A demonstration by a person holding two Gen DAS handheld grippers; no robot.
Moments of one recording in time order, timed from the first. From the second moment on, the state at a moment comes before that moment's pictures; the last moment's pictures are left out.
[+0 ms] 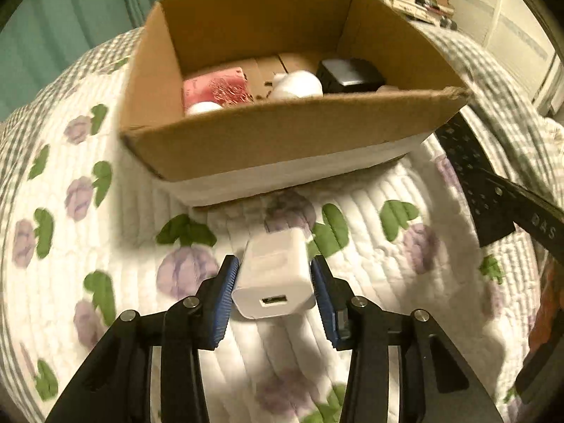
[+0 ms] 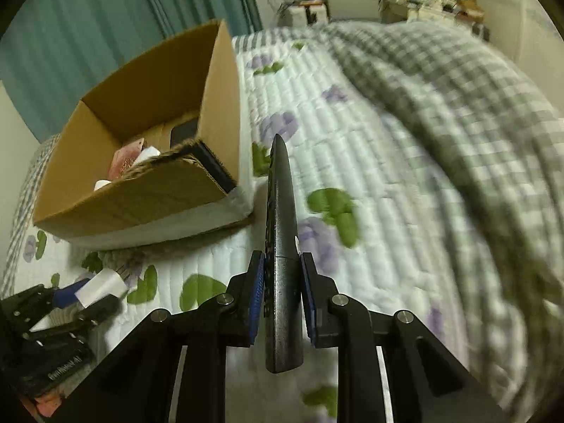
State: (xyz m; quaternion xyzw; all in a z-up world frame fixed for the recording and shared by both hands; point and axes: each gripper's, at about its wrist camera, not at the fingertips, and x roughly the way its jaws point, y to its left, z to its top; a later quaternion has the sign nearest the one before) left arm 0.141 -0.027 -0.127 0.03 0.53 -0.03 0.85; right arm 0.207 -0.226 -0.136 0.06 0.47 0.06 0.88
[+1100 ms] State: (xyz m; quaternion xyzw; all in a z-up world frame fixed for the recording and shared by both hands) left arm 0.251 -0.009 -0.012 -0.01 0.41 0.01 0.91; right arm 0.278 -0.130 -0.007 -0.03 0.37 0.20 0.90
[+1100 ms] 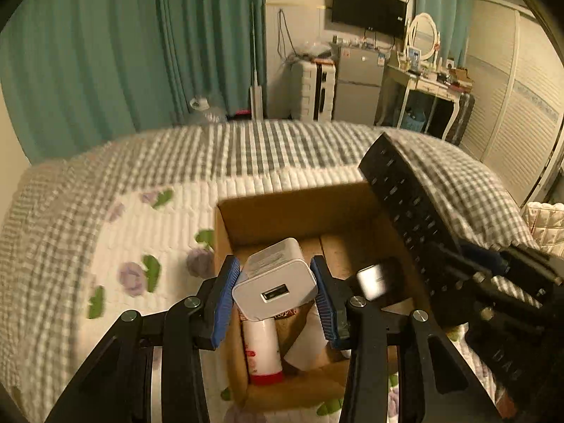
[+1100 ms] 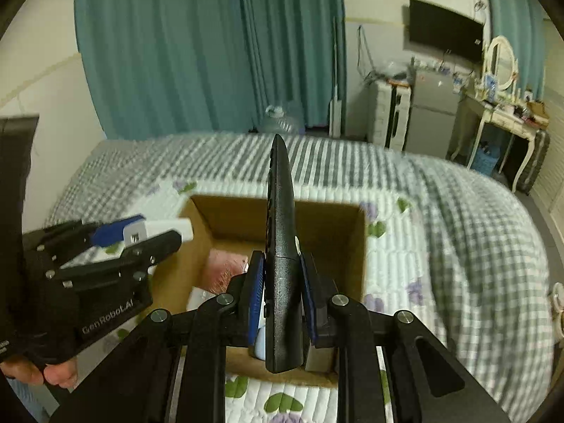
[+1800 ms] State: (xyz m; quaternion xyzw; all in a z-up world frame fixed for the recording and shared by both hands) left arm 0.251 -0.024 -0.021 0.01 0.41 0.00 0.91; right arm 0.301 -0.146 -0.049 -0.03 0.38 0.18 0.91
